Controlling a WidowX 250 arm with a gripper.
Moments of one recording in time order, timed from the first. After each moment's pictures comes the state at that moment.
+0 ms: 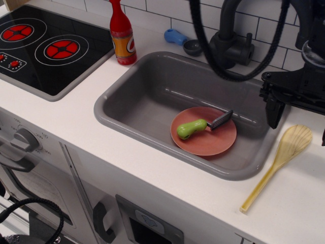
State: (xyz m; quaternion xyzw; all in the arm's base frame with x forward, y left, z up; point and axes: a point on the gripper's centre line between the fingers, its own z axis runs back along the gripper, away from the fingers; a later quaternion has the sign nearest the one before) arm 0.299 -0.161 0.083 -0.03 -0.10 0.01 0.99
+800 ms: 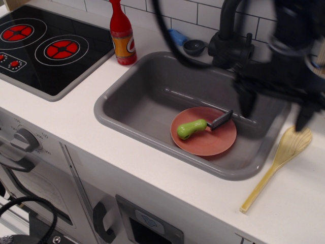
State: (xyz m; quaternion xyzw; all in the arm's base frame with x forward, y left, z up) arm 0.300 -0.115 0.090 -0.03 -0.10 0.03 0.99
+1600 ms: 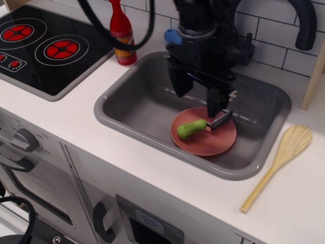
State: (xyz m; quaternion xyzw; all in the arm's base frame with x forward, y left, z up) arm 0.300 -0.033 0.074 -0.02 -0.09 -0.15 0.98
